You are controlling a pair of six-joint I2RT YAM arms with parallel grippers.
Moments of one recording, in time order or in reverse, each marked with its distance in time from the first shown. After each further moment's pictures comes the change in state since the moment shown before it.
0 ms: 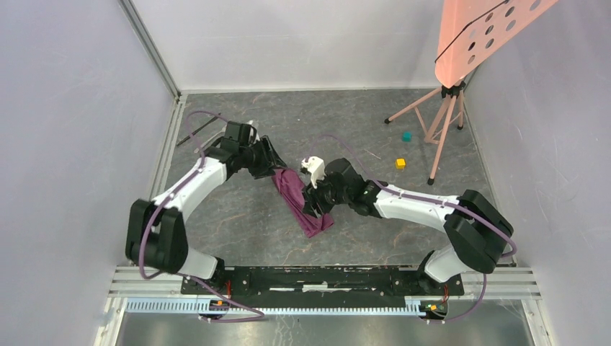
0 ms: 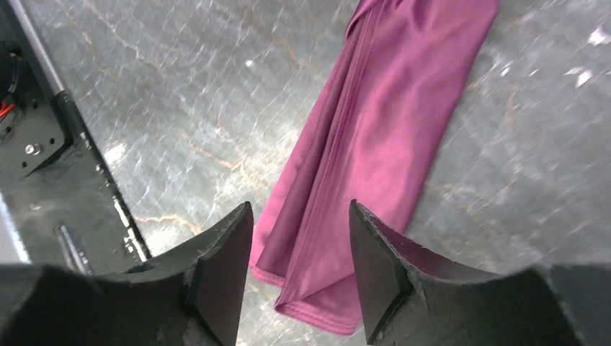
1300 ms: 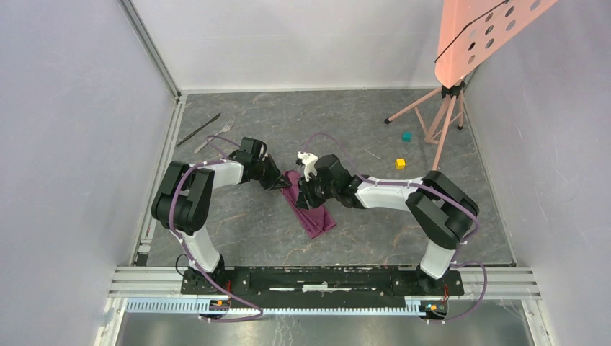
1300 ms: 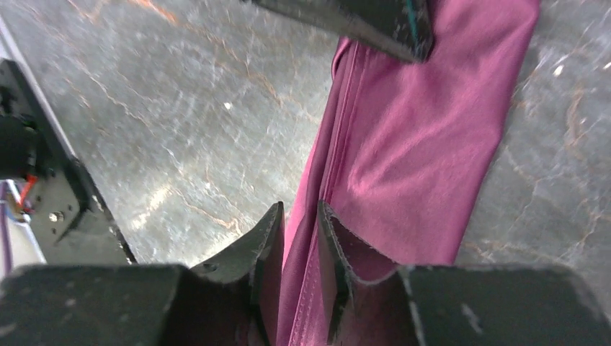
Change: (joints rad) left arm 0.009 0.296 -0.120 0.311 0.094 -0.195; right arm -0.029 0.254 0.105 0.109 -0.029 0.174
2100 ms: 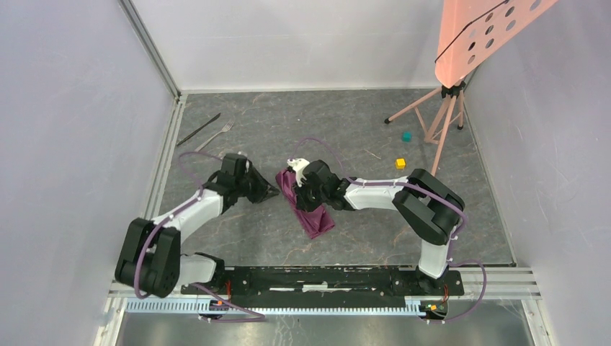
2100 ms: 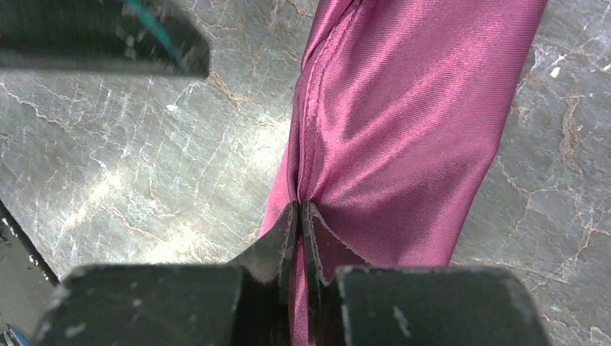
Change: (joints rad) left arm -0.027 -0.521 -0.335 -0.032 -0.151 -0.097; right arm 0.058 0.089 0.078 -0.061 0.154 -0.061
